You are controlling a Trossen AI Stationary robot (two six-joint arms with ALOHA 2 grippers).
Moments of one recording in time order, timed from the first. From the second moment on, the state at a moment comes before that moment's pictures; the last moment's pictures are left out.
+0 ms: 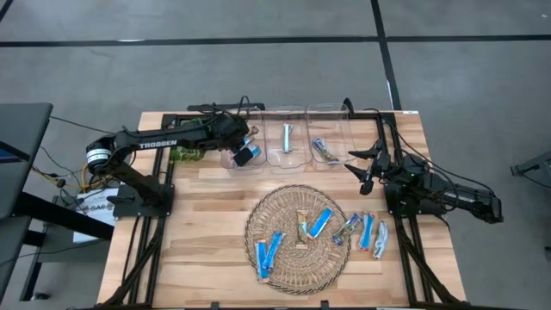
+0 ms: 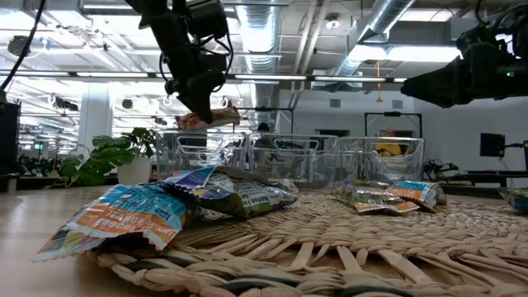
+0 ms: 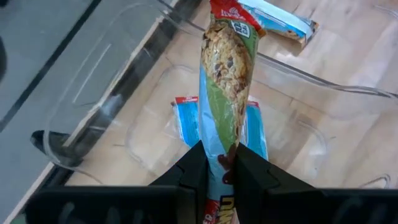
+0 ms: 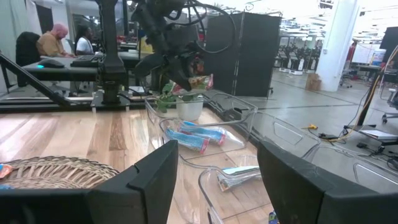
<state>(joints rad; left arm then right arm) 0.38 1.47 1.10 -0.62 -0.33 -0.12 -0.30 0.00 0.01 0.01 0.03 -0.12</state>
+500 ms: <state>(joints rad) 0.38 1.47 1.10 -0.62 -0.26 -0.14 -0.30 0.00 0.01 0.01 0.03 -0.12</state>
